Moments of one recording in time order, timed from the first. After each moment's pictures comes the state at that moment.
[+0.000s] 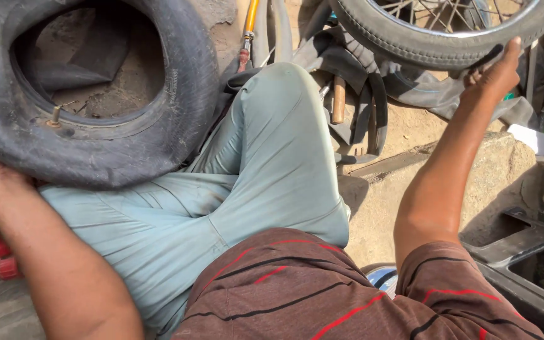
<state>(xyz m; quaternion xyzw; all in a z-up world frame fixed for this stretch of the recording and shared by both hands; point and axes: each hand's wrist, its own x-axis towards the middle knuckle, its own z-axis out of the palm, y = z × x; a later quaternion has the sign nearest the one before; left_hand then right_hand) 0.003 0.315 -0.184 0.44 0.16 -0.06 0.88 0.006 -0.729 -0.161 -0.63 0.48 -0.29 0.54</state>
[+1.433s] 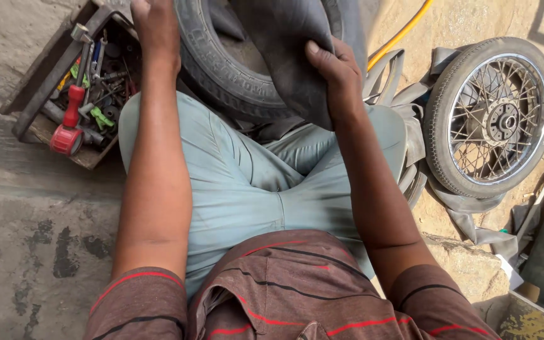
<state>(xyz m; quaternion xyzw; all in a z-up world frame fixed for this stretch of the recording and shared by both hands) -0.014 0.182 -0.153 0.60 0.19 0.16 0.75 0.061 -0.119 -0.028 -0.61 -0.10 0.30 0.73</state>
